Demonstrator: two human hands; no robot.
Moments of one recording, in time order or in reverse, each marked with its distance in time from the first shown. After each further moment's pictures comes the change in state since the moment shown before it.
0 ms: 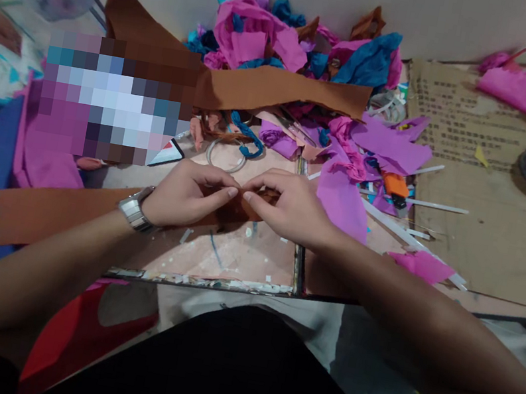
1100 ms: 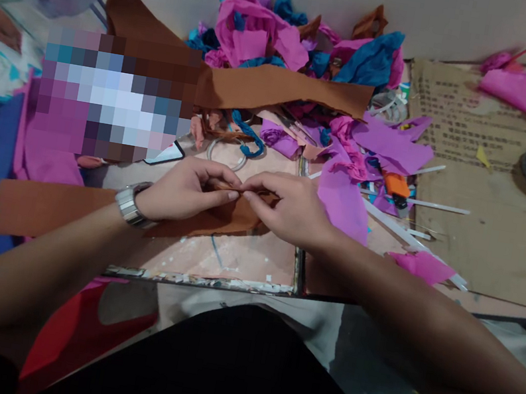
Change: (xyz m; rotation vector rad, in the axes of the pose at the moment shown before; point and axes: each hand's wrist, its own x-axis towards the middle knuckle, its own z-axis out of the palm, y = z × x) left_hand 0.006 0.001 -0.004 -0.321 -0.113 -0.143; right_hand -0.005 0.000 0.003 -0.088 0.055 -0.083
